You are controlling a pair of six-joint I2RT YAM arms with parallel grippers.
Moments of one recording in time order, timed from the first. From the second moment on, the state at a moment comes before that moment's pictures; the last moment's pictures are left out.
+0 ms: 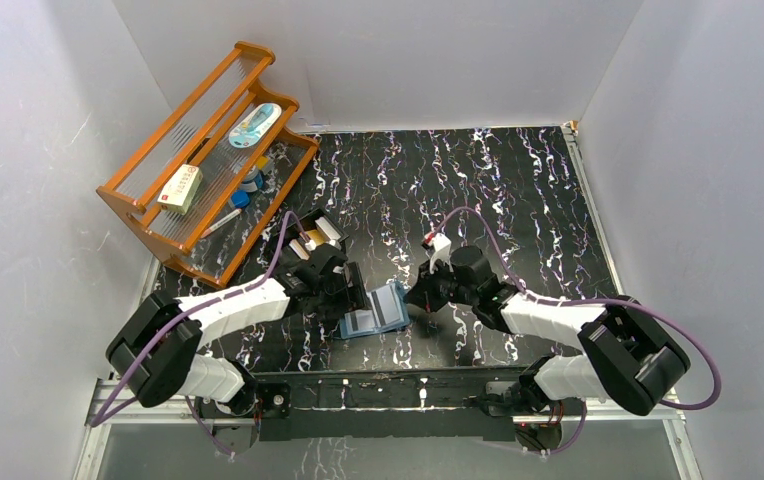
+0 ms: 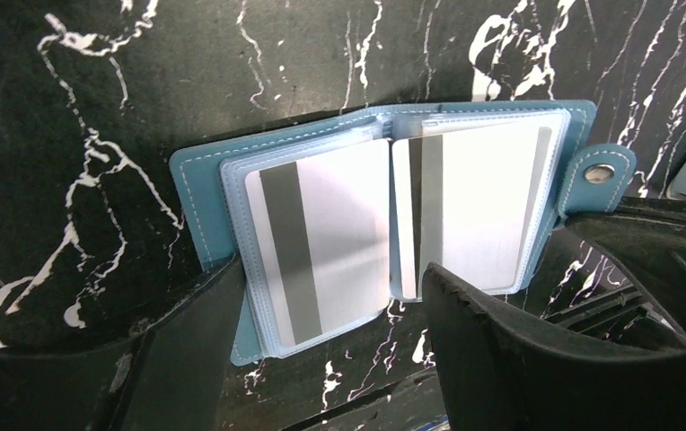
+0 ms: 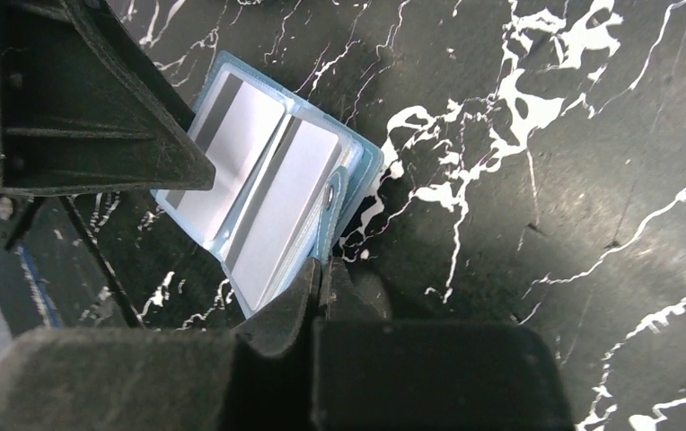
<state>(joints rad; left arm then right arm) -0.77 1.36 0.65 -0.29 0.05 -0.93 0.72 1.29 0.43 0.30 -0.34 0.31</state>
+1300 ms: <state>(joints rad) -0.76 1.27 0.57 -0.25 0.10 -1.01 0.71 1.29 0.25 0.57 -0.35 0.57</state>
